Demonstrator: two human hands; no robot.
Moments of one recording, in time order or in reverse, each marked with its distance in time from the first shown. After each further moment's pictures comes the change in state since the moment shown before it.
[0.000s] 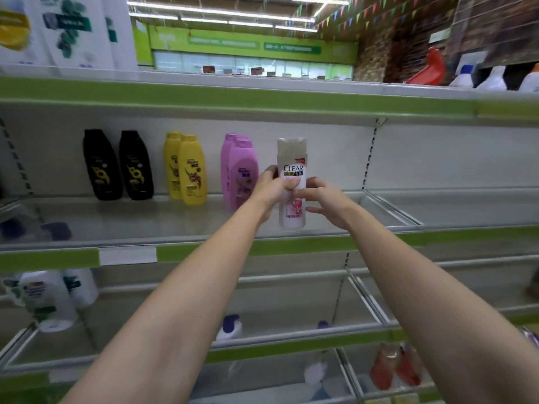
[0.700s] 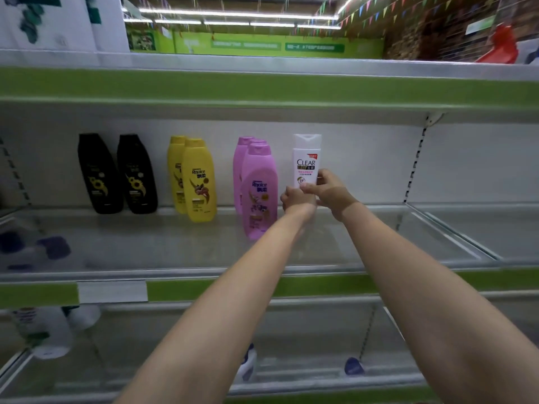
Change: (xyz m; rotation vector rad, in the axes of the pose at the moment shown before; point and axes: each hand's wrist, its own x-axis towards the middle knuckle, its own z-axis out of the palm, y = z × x) left_hand 0.083 -0.040 0.017 0.400 0.337 -0.210; right_hand 0.128 0.020 0.018 0.059 0.109 -0.080
